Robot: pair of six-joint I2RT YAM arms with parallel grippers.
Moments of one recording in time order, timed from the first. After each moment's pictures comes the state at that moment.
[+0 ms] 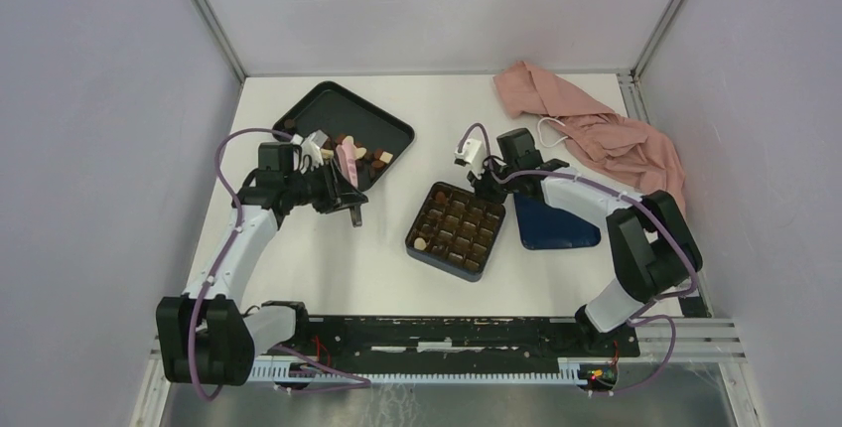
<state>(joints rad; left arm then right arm) -0.04 1.14 0.79 -0.47 0.71 -0.41 0.46 1.63 0.96 -0.22 -0.42 -0.52</state>
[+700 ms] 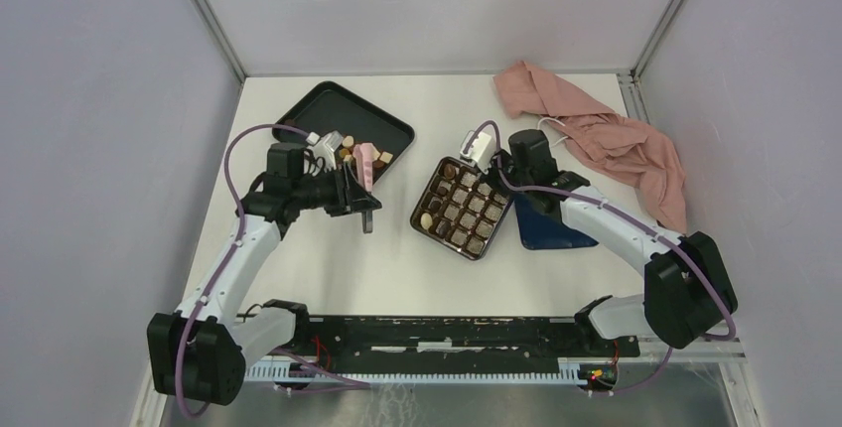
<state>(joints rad) -0.14 1.06 0.78 -0.45 0.76 -0.41 0.52 1.37 0.87 -0.11 -0.19 -0.56</state>
